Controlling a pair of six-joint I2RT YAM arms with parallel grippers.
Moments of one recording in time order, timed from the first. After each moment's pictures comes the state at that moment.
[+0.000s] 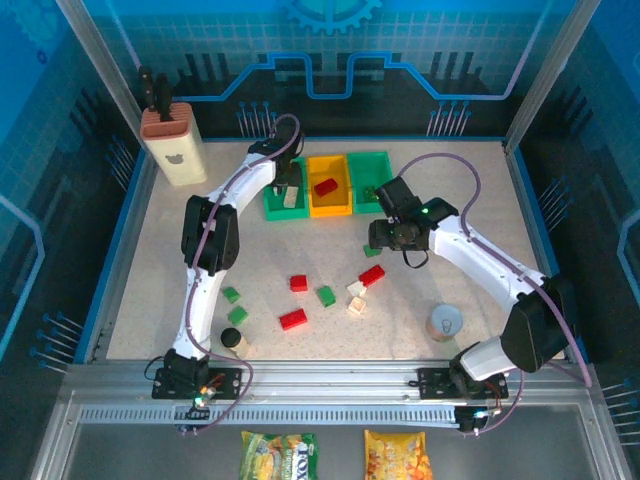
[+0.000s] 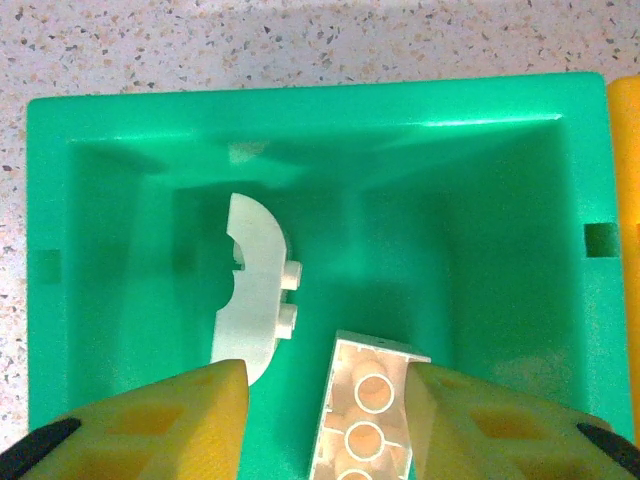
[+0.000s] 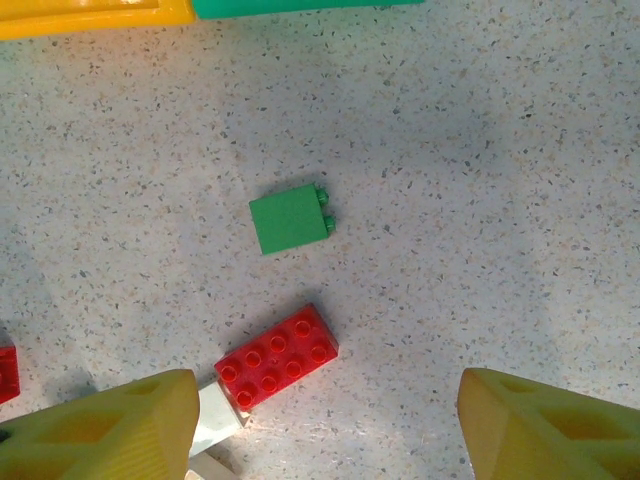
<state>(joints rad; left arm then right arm) -0.30 2.37 2.12 -0.81 -0.20 -0.38 0.54 1.46 1.22 -0.92 0.18 0.52</state>
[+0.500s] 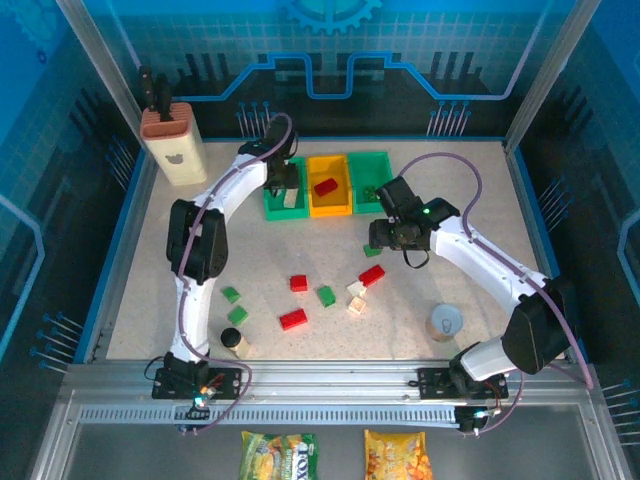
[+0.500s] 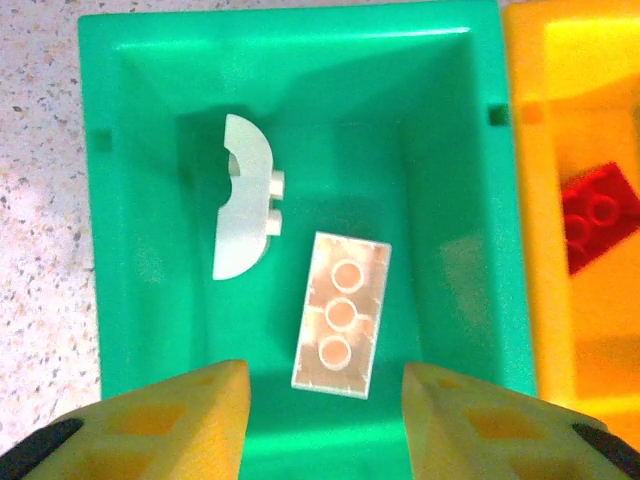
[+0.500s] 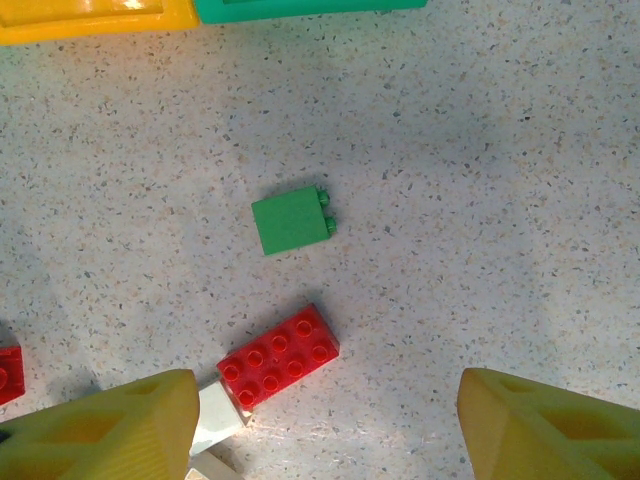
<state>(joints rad) -0.30 2.18 1.94 -0.81 -0.10 -0.38 0.54 1.45 1.22 -0.92 0.18 0.52</state>
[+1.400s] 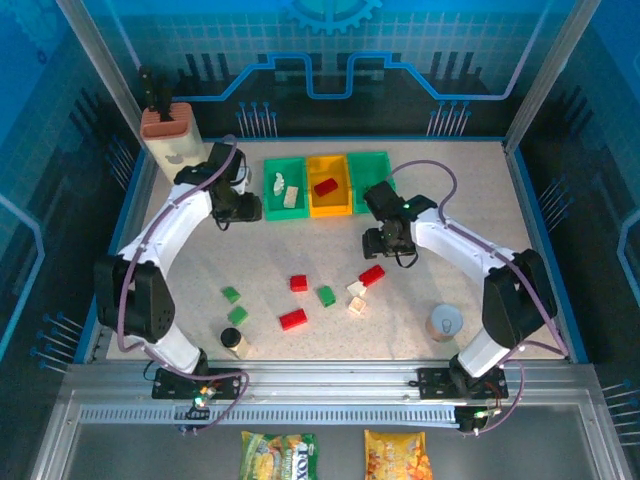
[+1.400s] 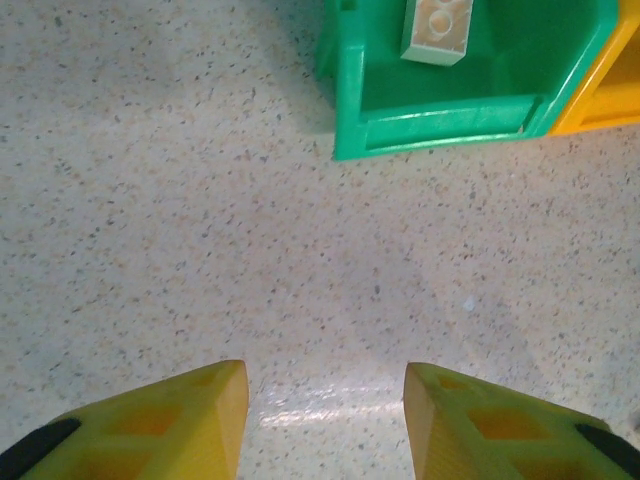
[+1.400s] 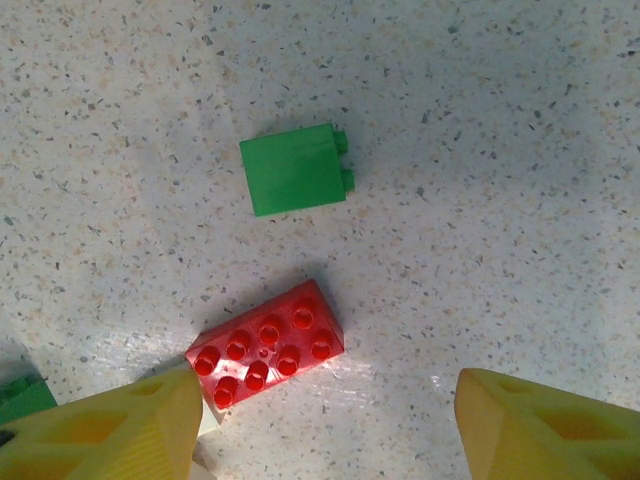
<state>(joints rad) -0.17 1.61 1.41 -0.96 0.07 -0.25 0.54 1.63 1.24 -0.93 0.12 0.44</state>
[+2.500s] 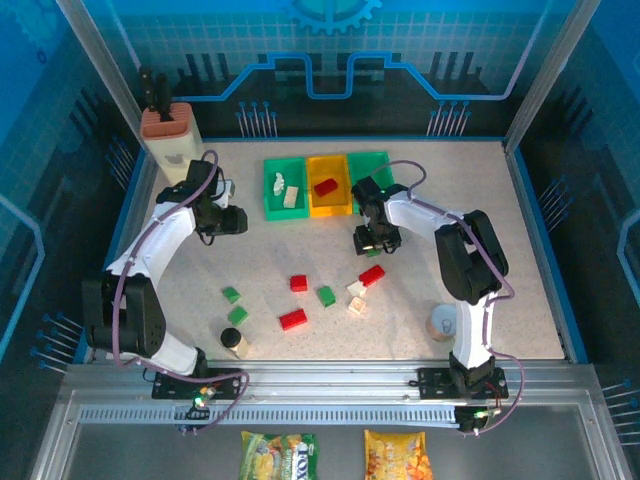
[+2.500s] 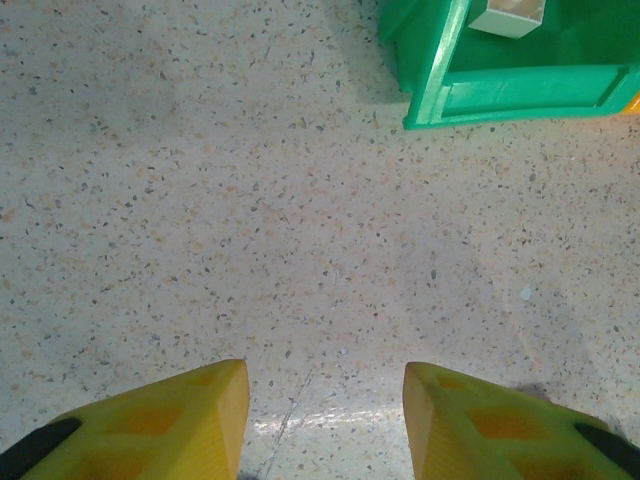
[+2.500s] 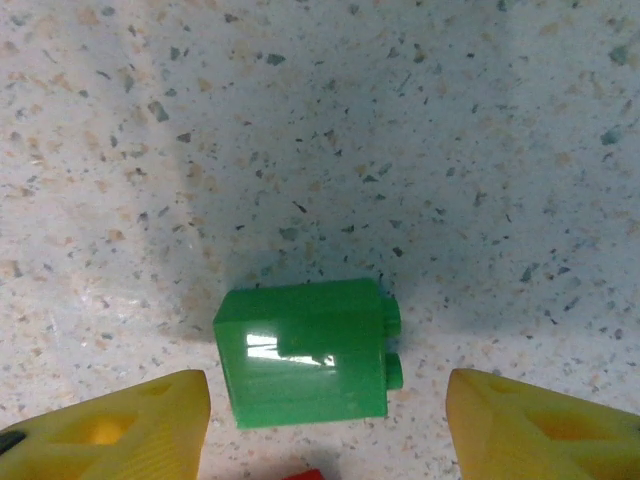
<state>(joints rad) -0.06 1.52 1.20 -0.82 0.14 -0.19 0.48 2.00 1.43 -0.90 0.06 0.30</state>
